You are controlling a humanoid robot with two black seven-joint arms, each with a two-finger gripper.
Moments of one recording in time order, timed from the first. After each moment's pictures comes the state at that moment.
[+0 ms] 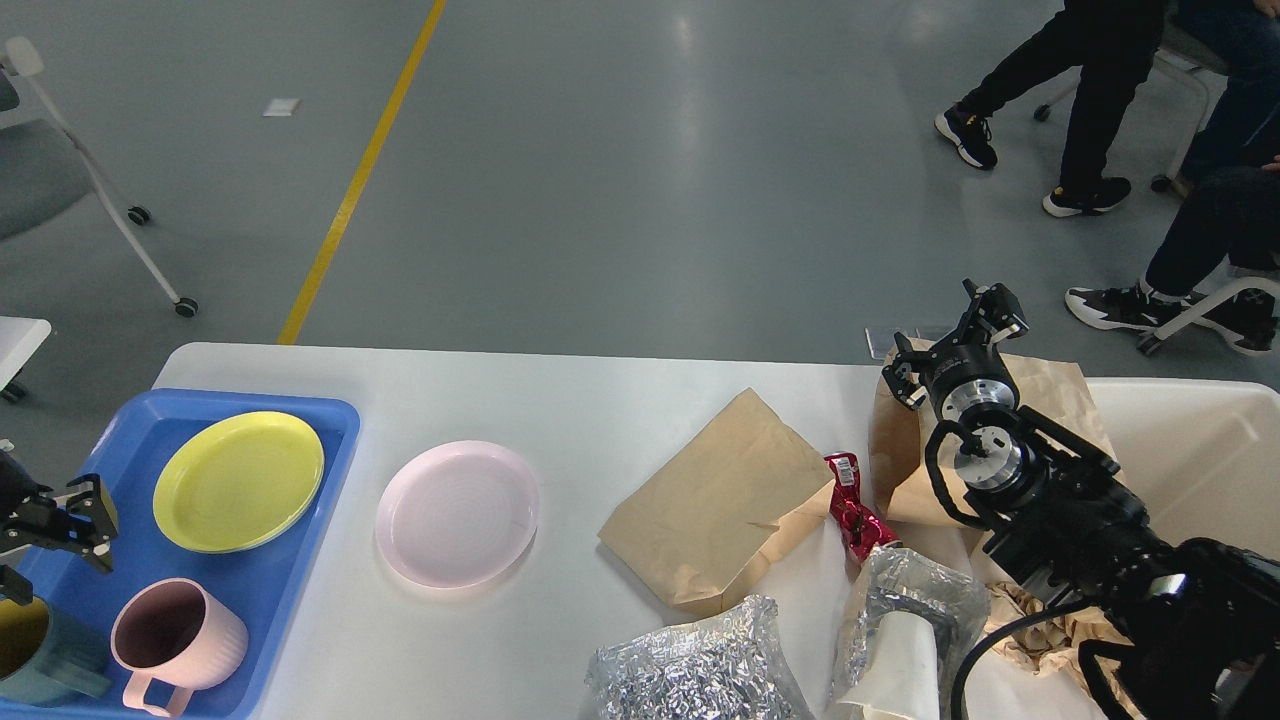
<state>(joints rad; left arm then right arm) -1.30 0.96 0.50 -0.92 0.40 -0.96 0.46 0.81 -0.07 0.54 0.23 0.30 0.14 0.34</state>
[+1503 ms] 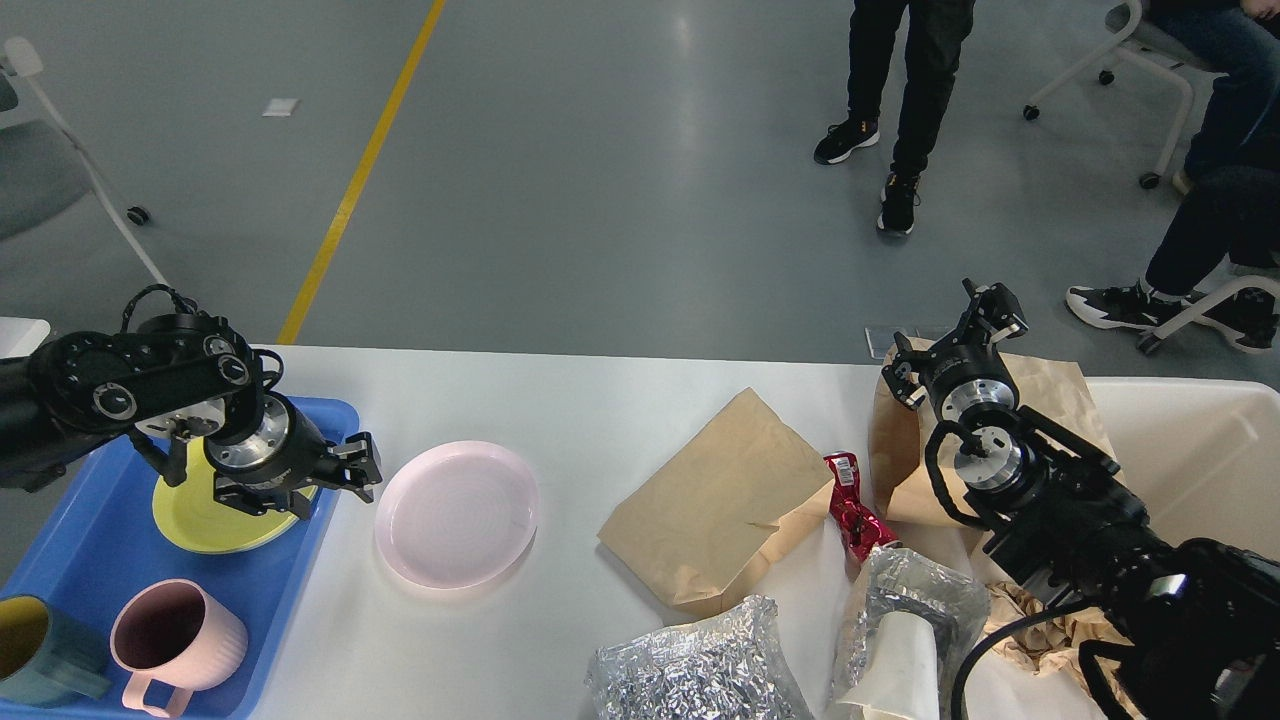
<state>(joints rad) -1.26 0.53 0.43 -0.93 0.40 -0.59 0.46 0.81 -0.07 0.54 0.23 0.30 0.14 0.34</state>
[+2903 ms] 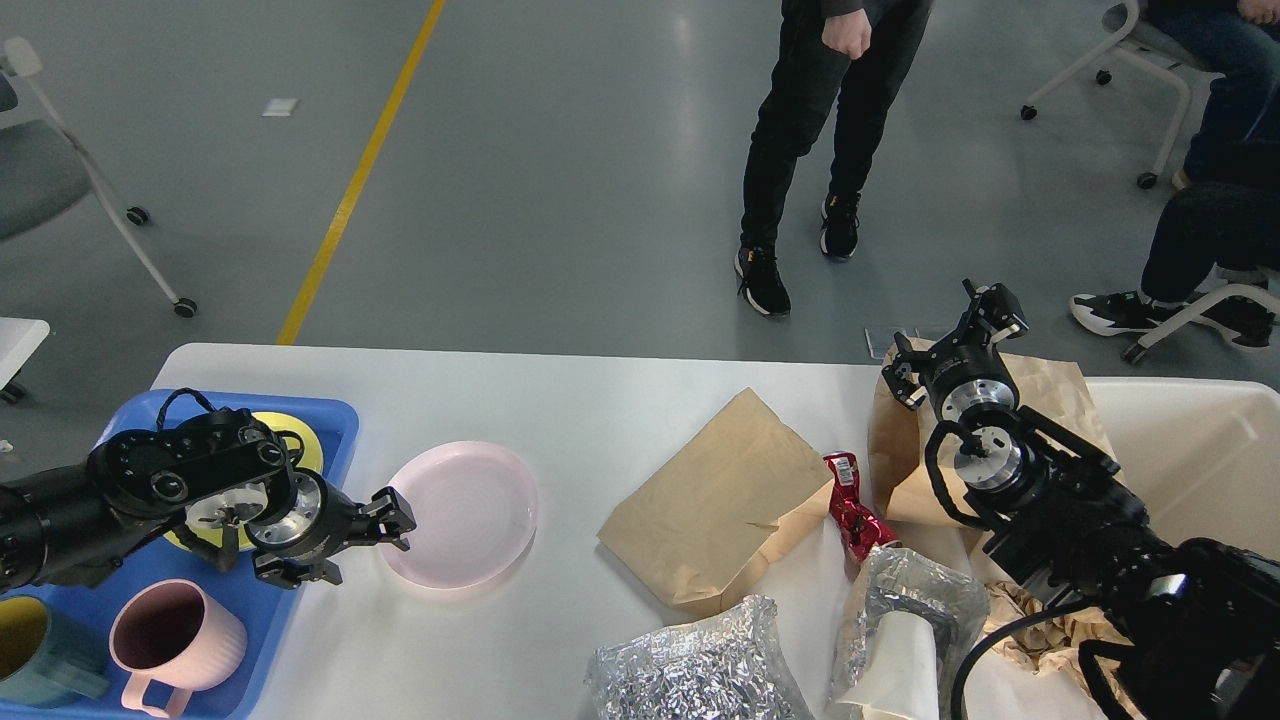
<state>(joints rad) -1.01 0.45 0.24 -0.82 0.41 -0.47 0.44 0.81 -0.07 0.54 0.23 0.30 0.14 0.34</state>
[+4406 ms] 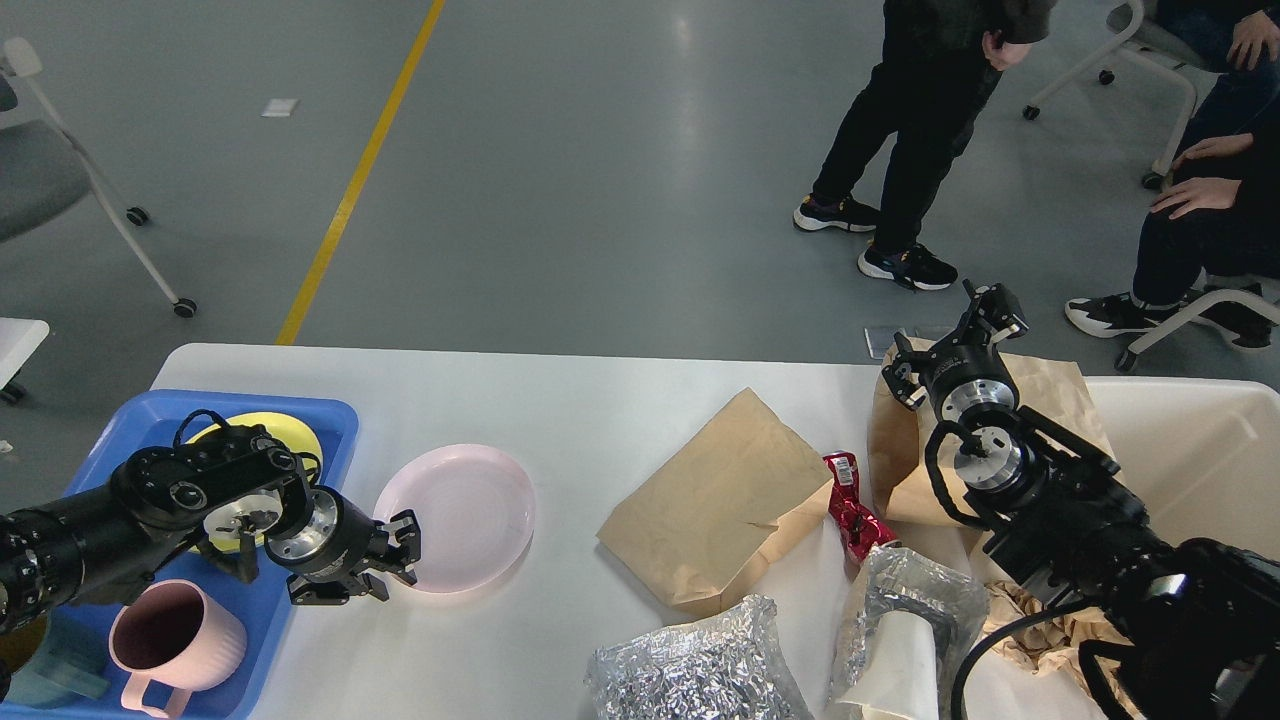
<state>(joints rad) -0.94 0.40 0.13 -0.72 0.41 -0.59 0.46 0.81 -0.07 0.54 0.23 0.30 0.14 0.34</state>
